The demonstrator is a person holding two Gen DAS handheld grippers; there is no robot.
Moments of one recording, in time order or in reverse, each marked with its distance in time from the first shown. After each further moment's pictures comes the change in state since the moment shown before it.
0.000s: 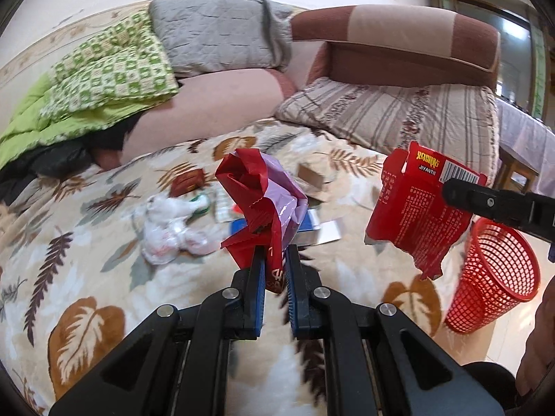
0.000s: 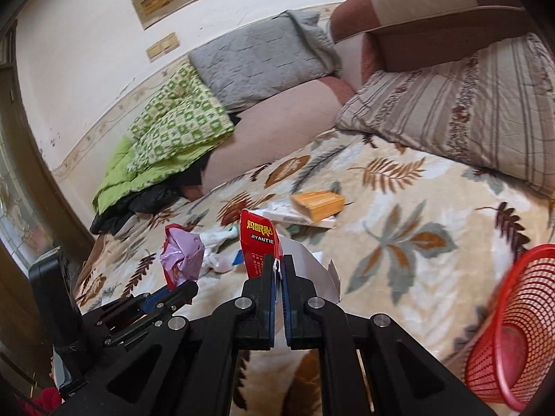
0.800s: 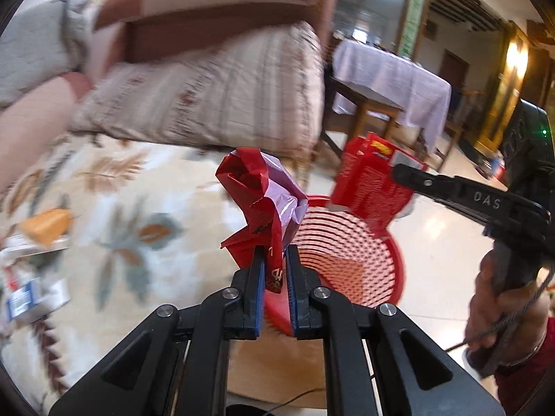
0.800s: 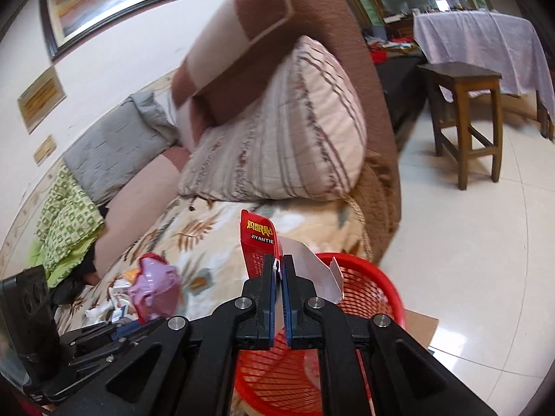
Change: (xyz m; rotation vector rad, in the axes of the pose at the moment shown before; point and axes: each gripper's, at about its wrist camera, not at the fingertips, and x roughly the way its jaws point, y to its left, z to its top) left arm 0.038 -0.267 0.040 0.284 0.184 -0.602; right arm -0.176 -0.217 -0.006 0.326 -0.178 -0.403
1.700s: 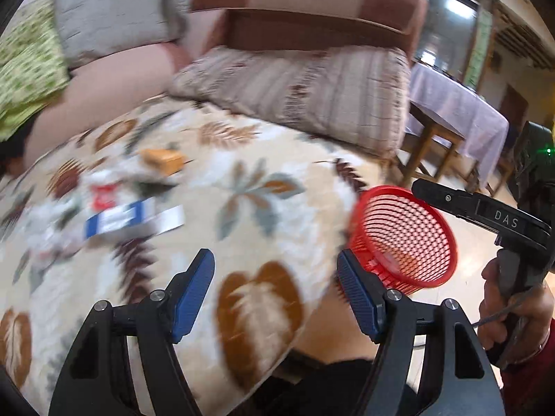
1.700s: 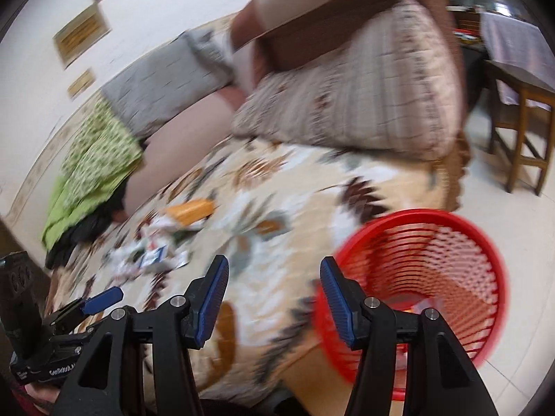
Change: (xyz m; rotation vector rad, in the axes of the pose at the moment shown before) left arm -0.111 0.092 -0.076 -0.226 -0.054 0.265; right arm 0.039 0.113 -0.050 -0.195 0.184 0.155
